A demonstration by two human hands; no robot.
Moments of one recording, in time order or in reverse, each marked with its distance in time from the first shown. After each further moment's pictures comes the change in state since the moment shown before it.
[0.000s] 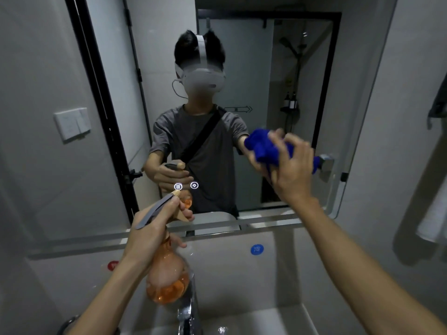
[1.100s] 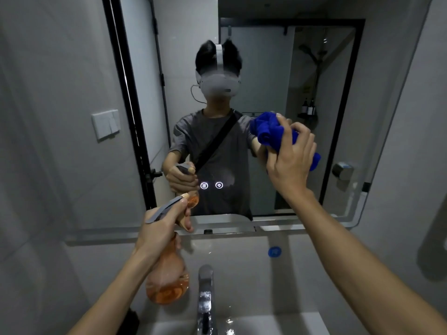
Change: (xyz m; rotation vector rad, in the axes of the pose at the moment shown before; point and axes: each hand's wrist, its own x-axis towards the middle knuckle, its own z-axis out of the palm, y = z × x) left_hand -0.011 0.016 -0.033 0.167 0.072 -0.024; right_hand 0.045 -0.077 -0.003 0.072 -0.047 0.237
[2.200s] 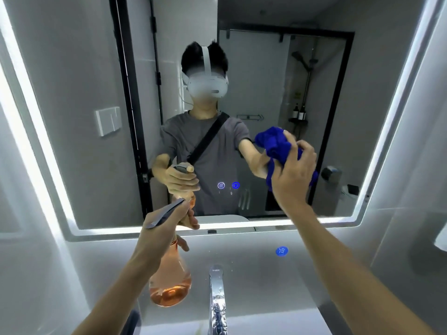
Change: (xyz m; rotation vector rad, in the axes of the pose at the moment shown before) left_hand 0.003 -0.006 -0.045 -0.066 -0.050 0.011; right_hand -0.033 -0.030 0.013 0.036 0.011 0.084
